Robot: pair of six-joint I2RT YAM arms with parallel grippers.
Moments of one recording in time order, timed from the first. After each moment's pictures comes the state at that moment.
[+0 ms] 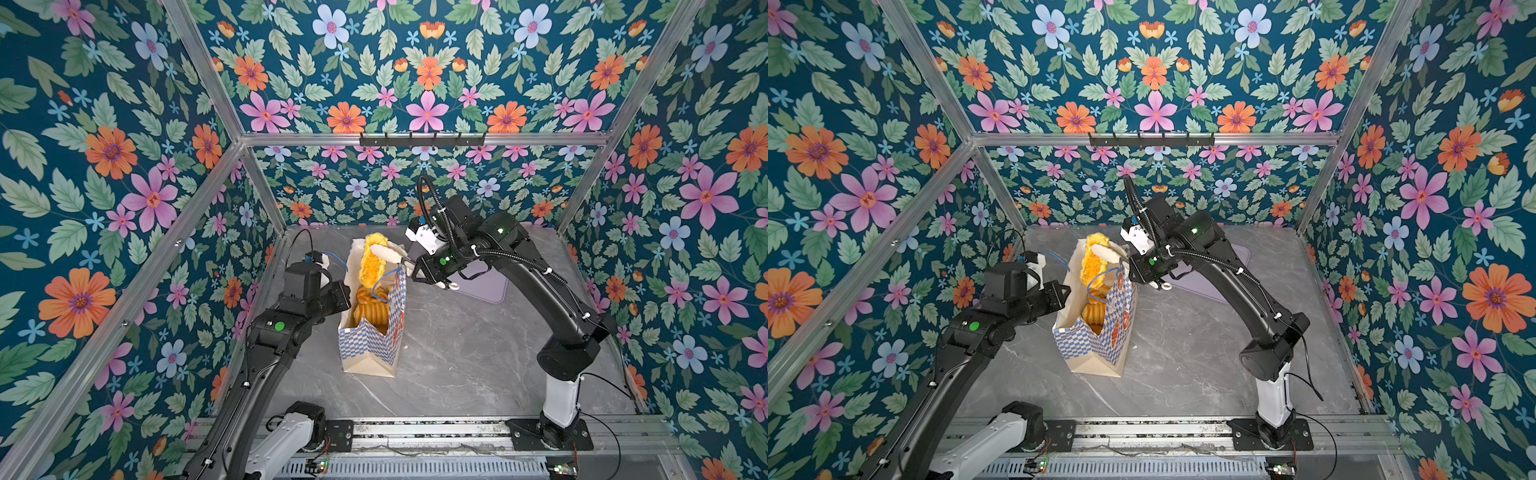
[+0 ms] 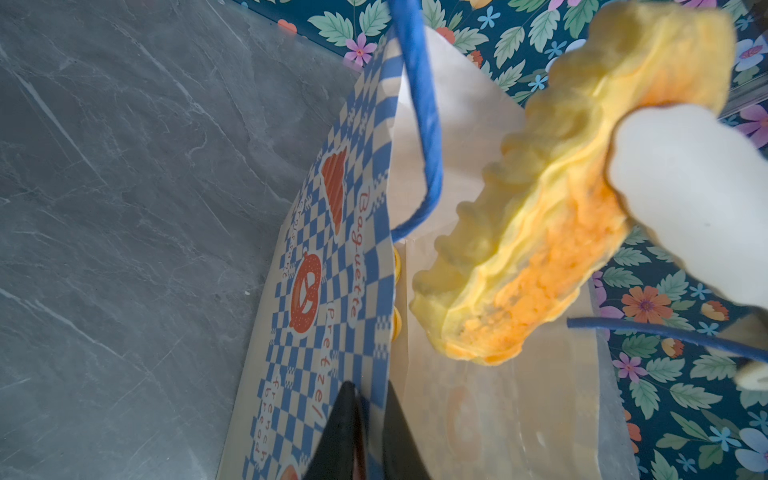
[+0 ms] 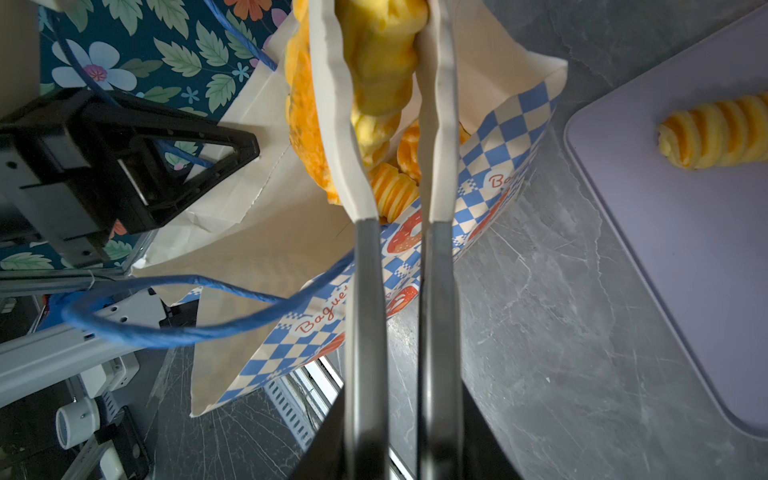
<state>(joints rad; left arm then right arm) -0.30 0.93 1.06 -0.77 0.13 -0.52 0.77 1.92 2.37 -1.42 -0.26 0.18</state>
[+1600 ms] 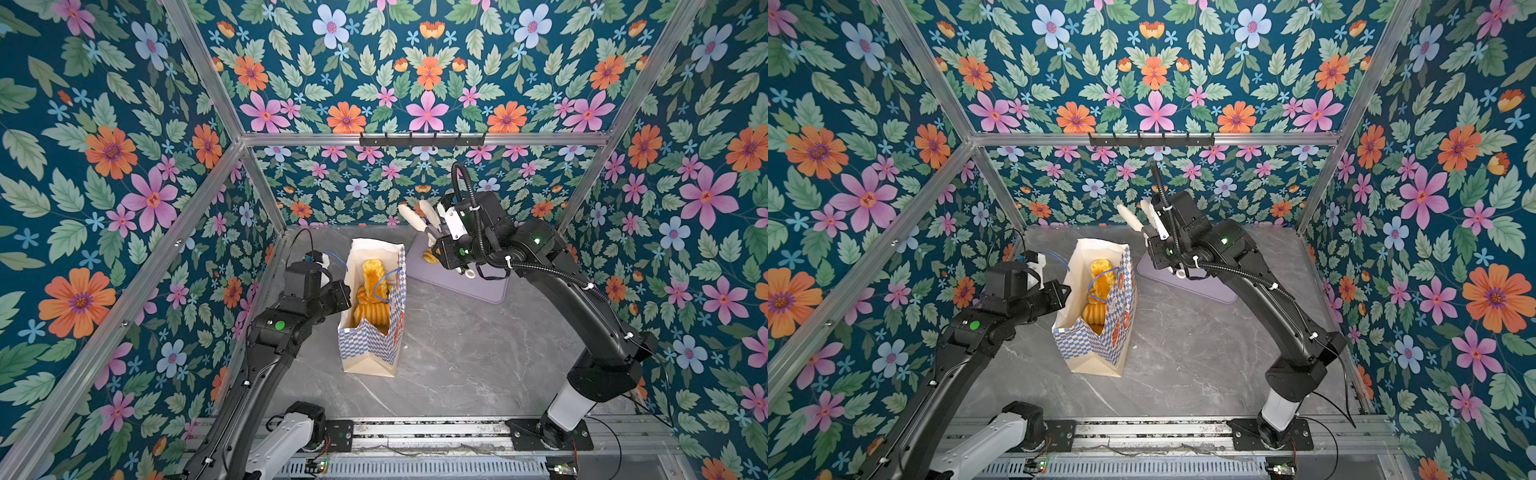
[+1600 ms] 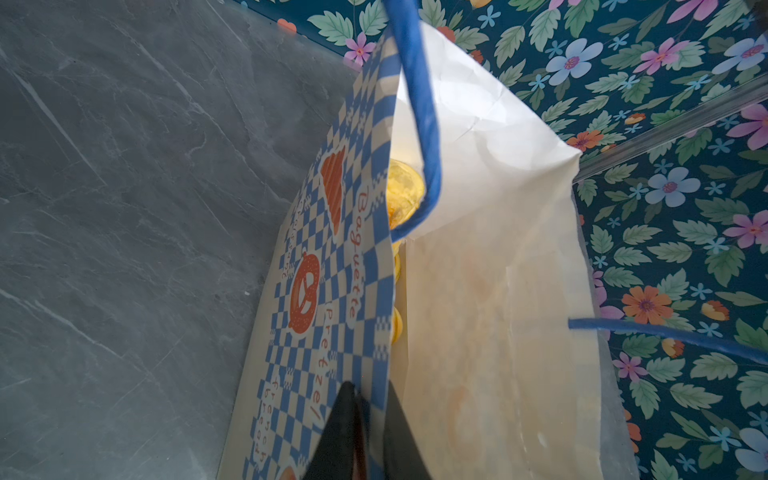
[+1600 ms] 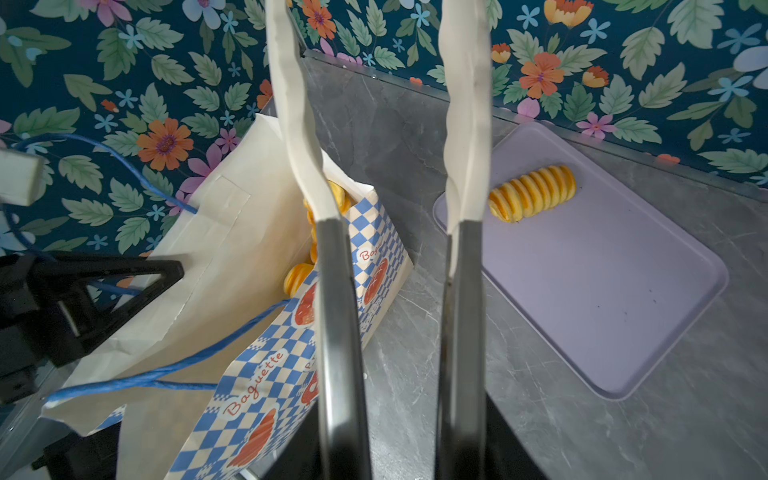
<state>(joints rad) -0.30 0.94 1.06 -0.77 0.13 -0.52 0.75 1.70 2.17 -1.20 0.10 0.29</state>
